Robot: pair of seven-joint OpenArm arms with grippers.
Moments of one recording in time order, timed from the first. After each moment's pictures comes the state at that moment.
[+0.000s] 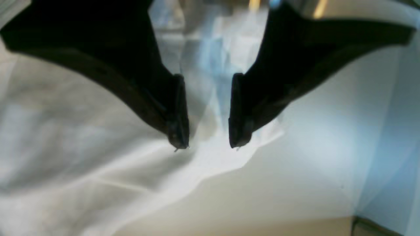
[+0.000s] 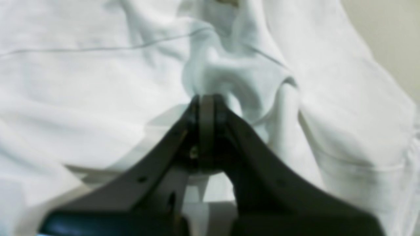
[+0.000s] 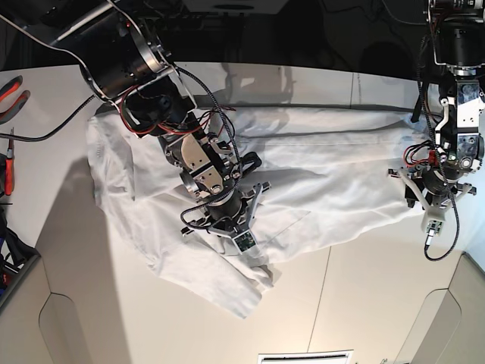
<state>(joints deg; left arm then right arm) -0.2 -22.6 -9.8 77.0 -4.2 -12.8 29.5 26.5 -8.7 -26.1 28.6 -7.7 -6.9 -2.4</state>
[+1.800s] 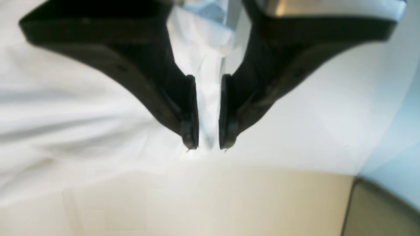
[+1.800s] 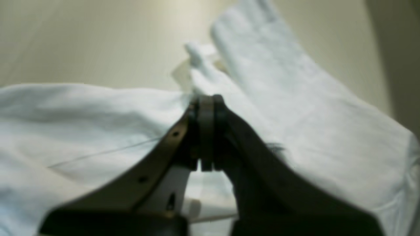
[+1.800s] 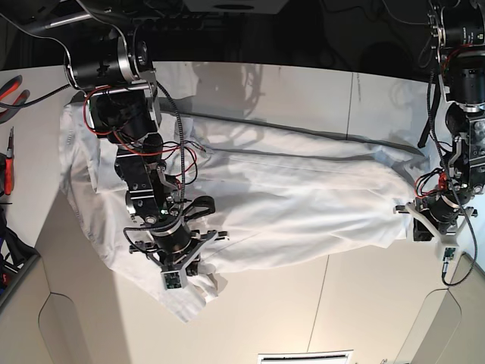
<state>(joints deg) -11.4 -24.1 -10.0 62.8 -12.5 -18.3 18.9 25.7 -4.6 -3.9 41.6 -3.4 4.9 -3.1</state>
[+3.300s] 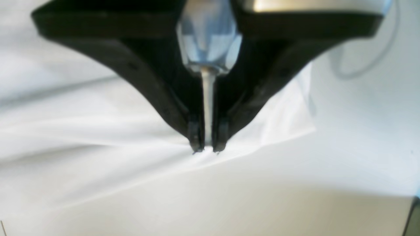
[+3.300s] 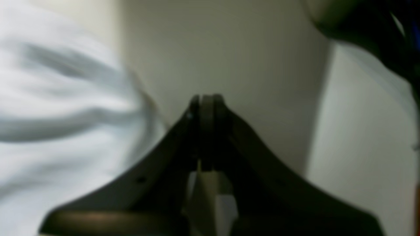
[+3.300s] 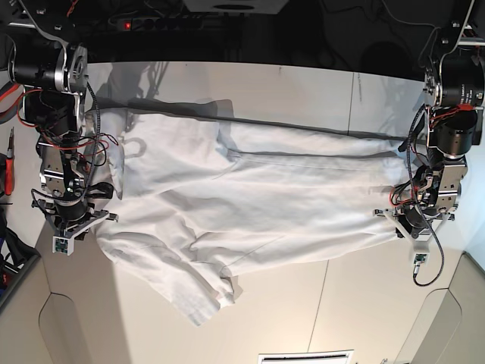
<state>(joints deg) -27.4 -21.8 1.2 29.5 -4.1 -10.7 7.2 26.0 11.5 9.5 29.7 -2.7 2.1 1.6</state>
